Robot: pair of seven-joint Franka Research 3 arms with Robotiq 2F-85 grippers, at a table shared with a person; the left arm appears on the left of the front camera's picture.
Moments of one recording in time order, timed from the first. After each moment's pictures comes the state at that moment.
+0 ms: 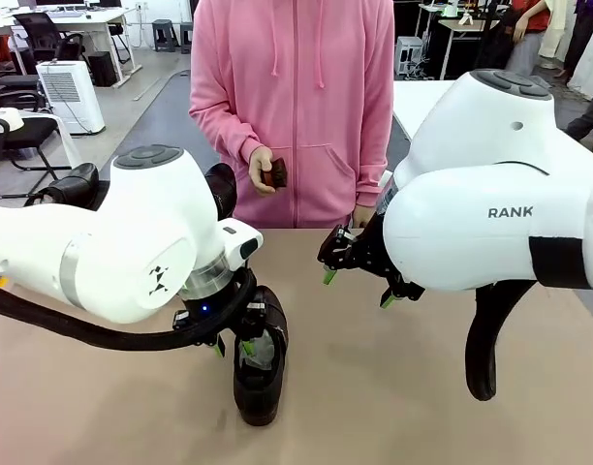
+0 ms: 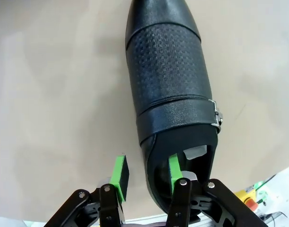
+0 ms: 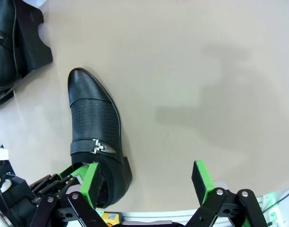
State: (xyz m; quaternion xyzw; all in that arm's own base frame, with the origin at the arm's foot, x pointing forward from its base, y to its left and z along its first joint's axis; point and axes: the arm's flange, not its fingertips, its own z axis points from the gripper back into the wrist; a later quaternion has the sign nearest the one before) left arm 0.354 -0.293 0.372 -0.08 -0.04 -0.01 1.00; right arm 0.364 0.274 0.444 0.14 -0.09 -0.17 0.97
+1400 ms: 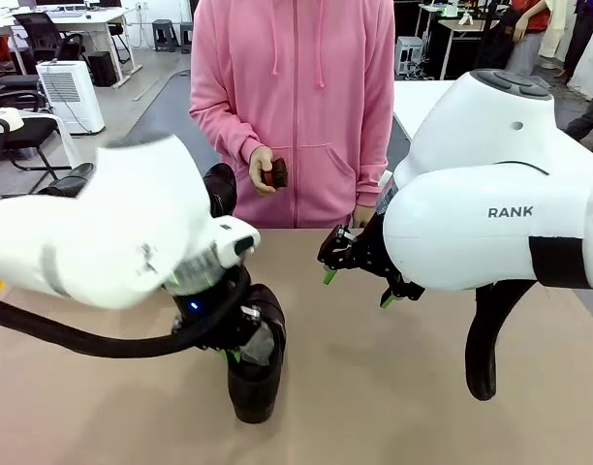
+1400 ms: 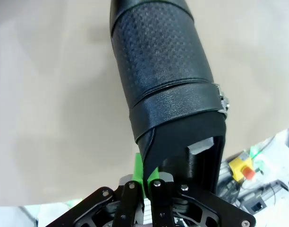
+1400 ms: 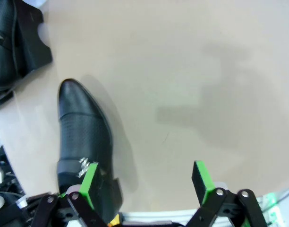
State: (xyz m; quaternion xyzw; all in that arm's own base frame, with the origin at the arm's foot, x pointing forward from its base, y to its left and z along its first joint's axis) left arm 0.339 -0.275 0.413 -0.11 0.00 -0.05 0.99; right arm 0.364 0.274 0.444 0.14 -0.09 -0.17 0.97
